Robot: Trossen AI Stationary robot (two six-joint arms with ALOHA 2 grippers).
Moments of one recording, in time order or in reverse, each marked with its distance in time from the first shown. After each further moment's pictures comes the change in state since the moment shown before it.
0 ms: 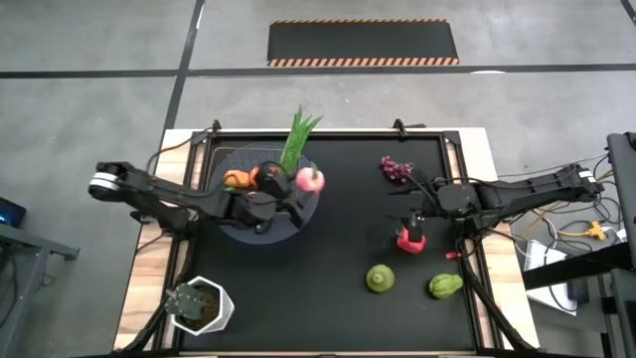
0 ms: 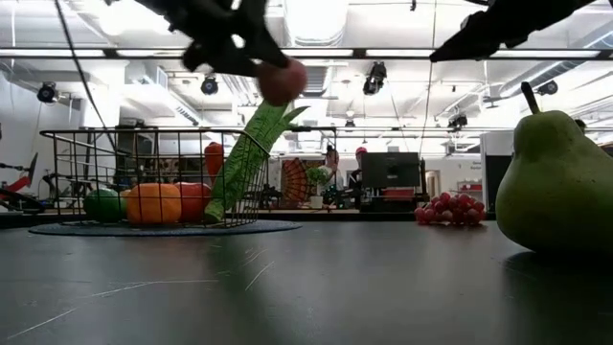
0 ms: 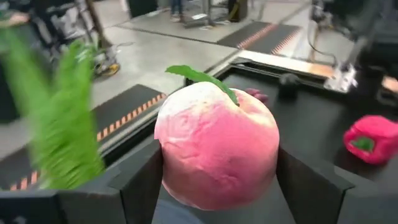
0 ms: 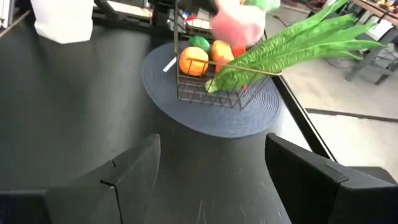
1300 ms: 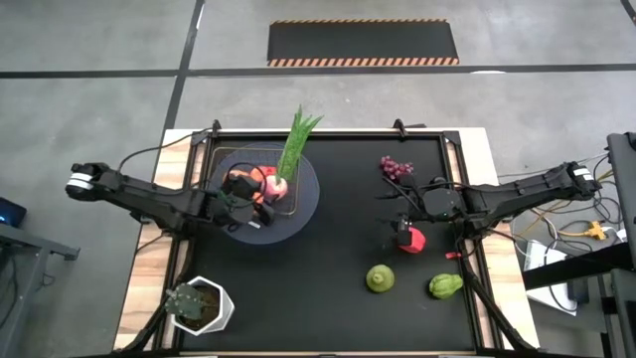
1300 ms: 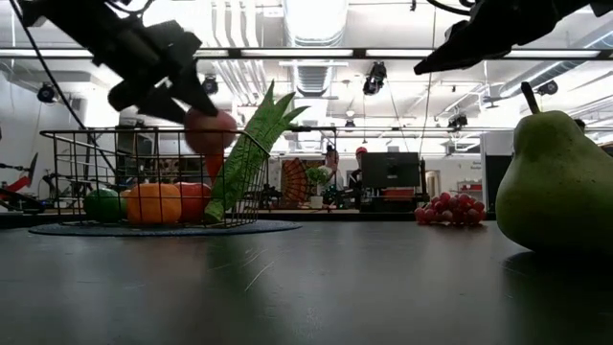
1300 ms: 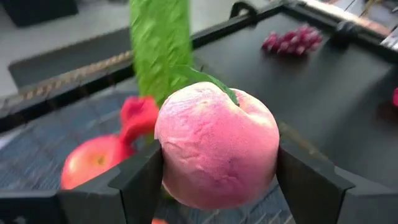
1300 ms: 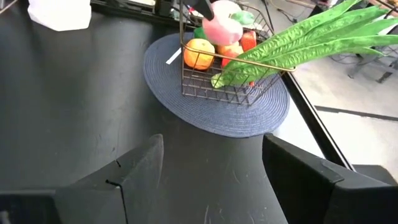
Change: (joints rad) left arm -0.005 -0.289 -0.236 -0.410 0.027 -0.451; right arm 0.000 0.132 -0.005 0.104 -0.002 -0.012
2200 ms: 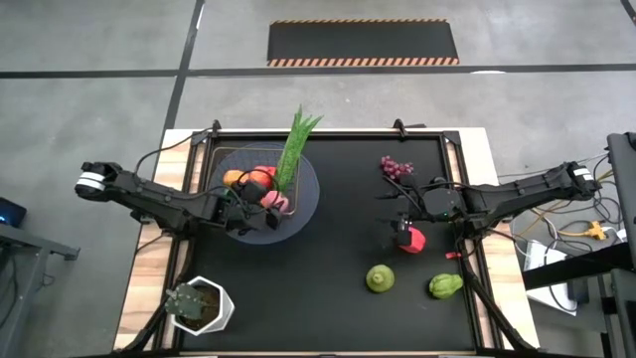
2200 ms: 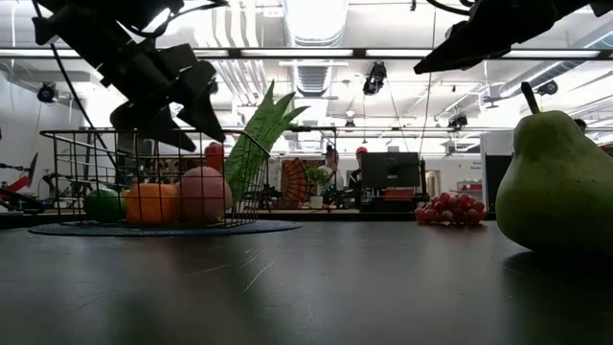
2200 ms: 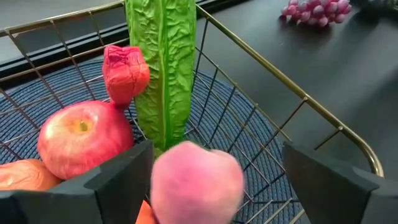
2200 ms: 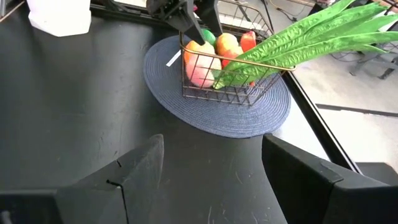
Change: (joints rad) left arm 0.002 0.148 -0.003 0.024 0.022 -0.119; right arm 0.000 0.000 0.000 0.005 0.000 0.024
